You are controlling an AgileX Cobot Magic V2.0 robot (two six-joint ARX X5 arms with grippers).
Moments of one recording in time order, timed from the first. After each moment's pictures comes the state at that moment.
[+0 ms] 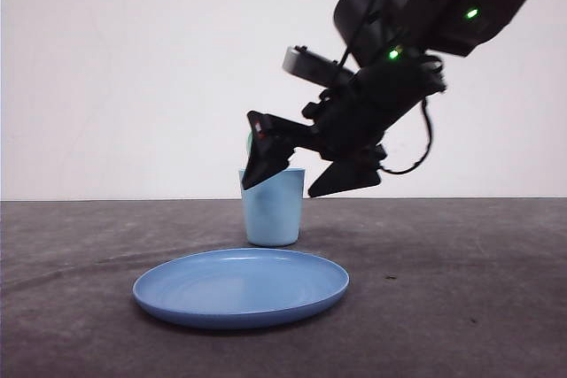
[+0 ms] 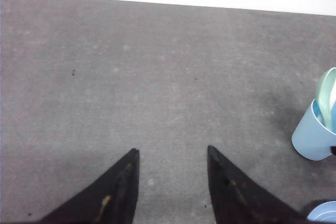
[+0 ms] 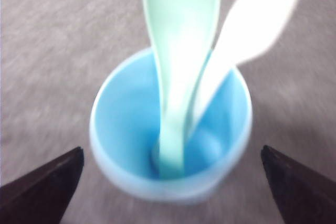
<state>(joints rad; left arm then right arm) -0.04 0.73 0.76 -0.43 0.07 -0.07 0.55 1.87 1.10 0.20 -0.24 0.09</state>
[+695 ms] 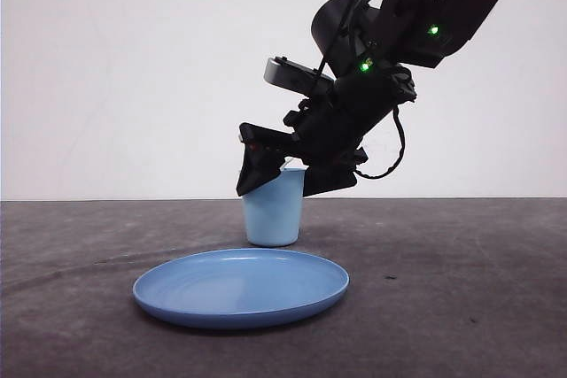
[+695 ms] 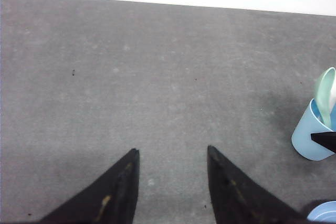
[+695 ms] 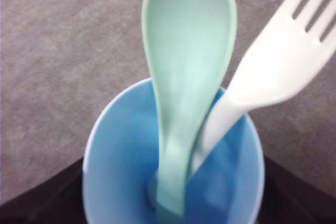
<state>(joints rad) -0.04 0.73 0.76 -0.43 0.08 -0.07 0.57 1.94 1.18 0.18 -0.21 0.07</state>
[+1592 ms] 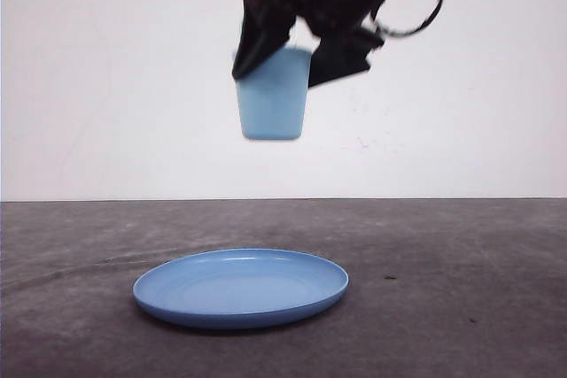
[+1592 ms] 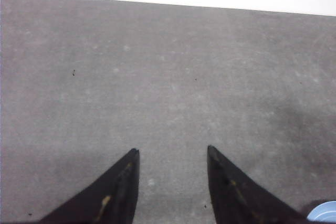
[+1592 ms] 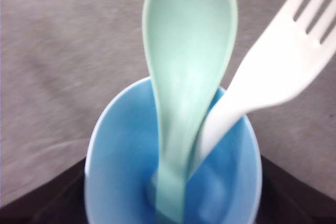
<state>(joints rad) -0.04 0.73 0.76 -0.43 0.07 -0.07 0.71 1.46 1.08 -0.12 -0.12 0.08</state>
